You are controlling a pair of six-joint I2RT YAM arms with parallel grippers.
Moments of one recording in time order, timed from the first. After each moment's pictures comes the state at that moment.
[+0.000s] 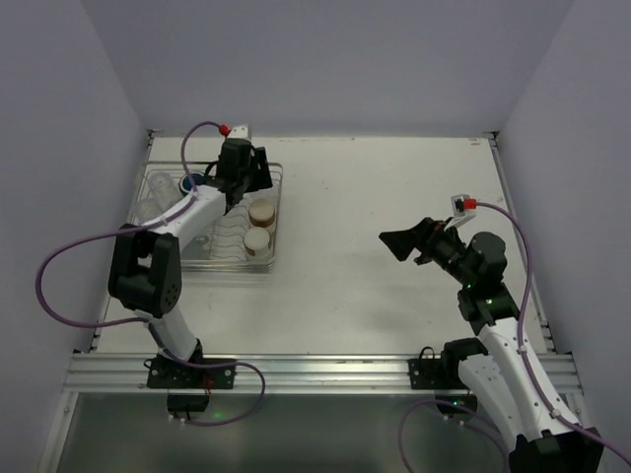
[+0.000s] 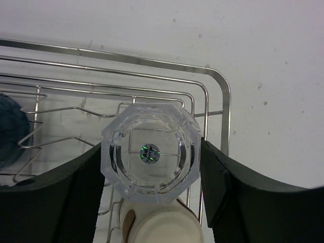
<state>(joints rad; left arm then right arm) -0.30 1.78 1.29 -0.14 -0.15 -0.38 0.17 0.65 0.50 0.02 -0.50 0.65</state>
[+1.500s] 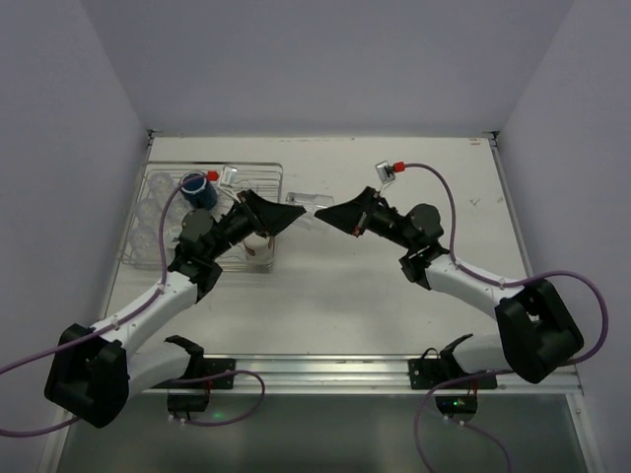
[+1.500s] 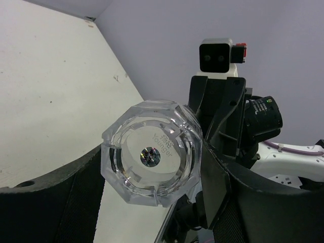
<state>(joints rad) -0.42 1.10 0.57 0.66 0.49 -0.97 0.55 1.34 0.67 0.95 -0.60 1.12</state>
